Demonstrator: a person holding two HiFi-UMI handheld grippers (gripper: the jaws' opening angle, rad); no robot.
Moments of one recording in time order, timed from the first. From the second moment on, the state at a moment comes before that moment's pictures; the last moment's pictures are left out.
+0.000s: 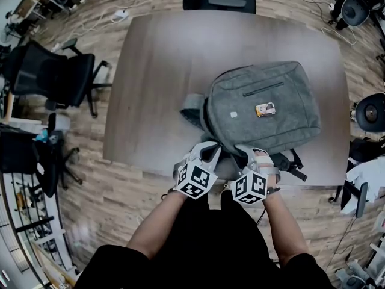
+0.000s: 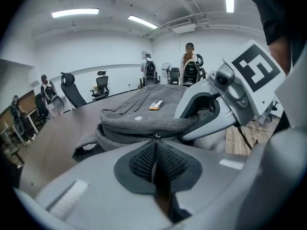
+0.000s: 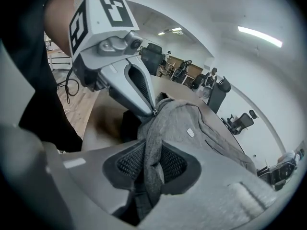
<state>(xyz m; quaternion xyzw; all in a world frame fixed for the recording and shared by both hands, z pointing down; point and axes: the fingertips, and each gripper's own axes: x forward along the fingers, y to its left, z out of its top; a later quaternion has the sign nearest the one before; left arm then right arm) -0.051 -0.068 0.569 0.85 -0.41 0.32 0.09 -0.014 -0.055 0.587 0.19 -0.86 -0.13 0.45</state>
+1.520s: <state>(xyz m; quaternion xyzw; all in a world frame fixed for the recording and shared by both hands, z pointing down) -0.065 -0.066 0.577 0.86 -0.32 0.39 0.08 0.063 0.001 0.593 0.02 -0.87 -0.25 0.42</state>
